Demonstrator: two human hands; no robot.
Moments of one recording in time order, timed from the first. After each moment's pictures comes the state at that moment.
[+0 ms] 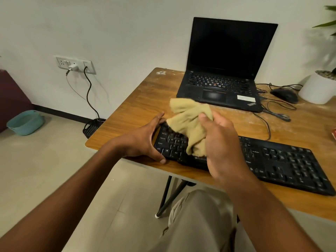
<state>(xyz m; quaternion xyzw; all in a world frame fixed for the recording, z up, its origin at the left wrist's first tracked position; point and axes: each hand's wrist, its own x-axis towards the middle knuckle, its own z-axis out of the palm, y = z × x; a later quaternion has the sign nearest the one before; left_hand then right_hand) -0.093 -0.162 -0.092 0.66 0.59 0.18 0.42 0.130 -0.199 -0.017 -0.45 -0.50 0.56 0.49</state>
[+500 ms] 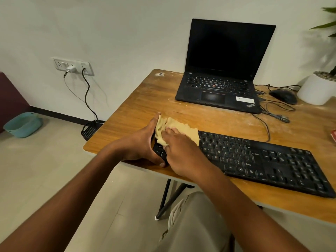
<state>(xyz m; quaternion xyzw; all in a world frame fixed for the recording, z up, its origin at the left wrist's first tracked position) -0.091 -0.159 -0.095 0.67 0.60 0.18 0.40 0.095 -0.171 -0.065 -0.44 -0.88 0.17 0.08</state>
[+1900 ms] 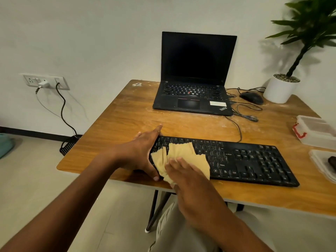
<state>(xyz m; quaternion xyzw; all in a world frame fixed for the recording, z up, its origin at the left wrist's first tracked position) -0.035 -0.148 -0.060 0.76 0.58 0.02 0.28 0.178 -0.234 -0.074 -0.47 -0.86 0.17 0.08</state>
